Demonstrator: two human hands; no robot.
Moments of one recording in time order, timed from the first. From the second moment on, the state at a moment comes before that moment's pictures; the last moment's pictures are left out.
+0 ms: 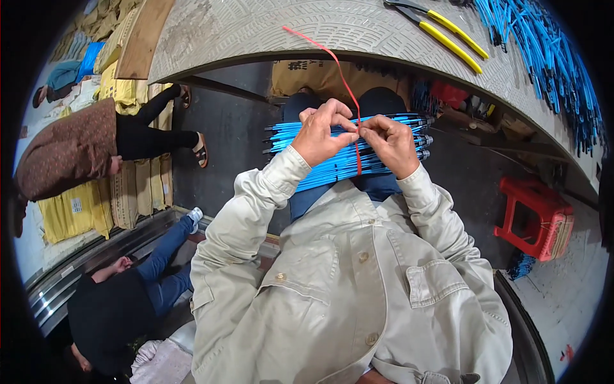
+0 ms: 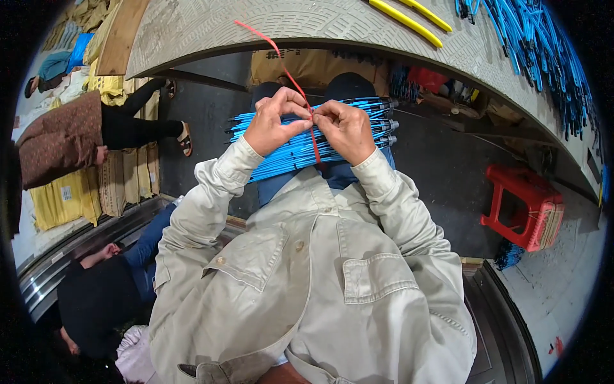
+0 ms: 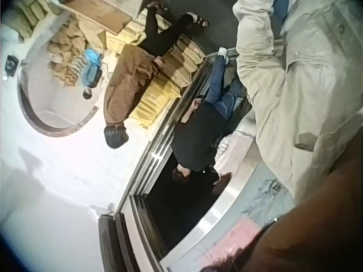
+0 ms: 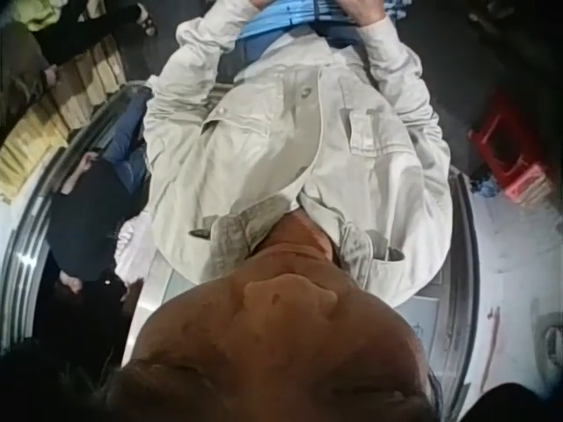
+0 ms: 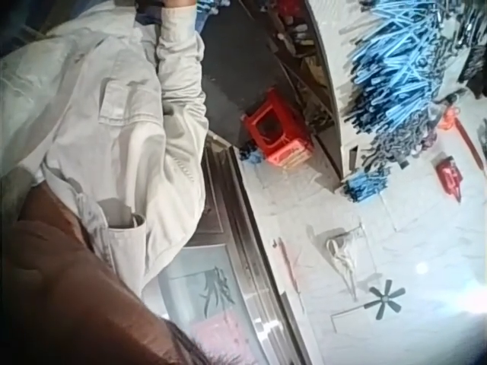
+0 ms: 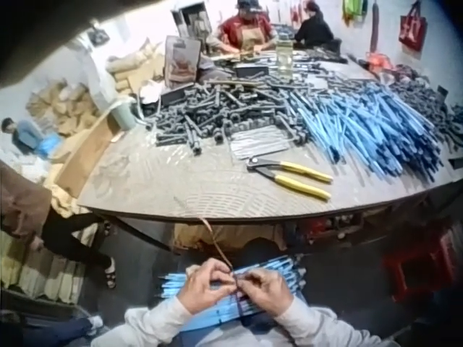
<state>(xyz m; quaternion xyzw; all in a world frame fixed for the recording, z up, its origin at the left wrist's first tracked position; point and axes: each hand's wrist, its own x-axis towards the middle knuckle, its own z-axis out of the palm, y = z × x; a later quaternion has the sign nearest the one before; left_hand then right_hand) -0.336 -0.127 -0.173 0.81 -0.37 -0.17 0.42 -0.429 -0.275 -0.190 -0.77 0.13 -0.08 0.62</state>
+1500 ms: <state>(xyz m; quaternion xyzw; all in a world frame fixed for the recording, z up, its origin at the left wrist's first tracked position) -0.370 -0.125 -0.187 0.79 -0.51 0.04 0.35 -0.439 -0.276 -0.199 -0.84 0.09 -0.08 0.53</state>
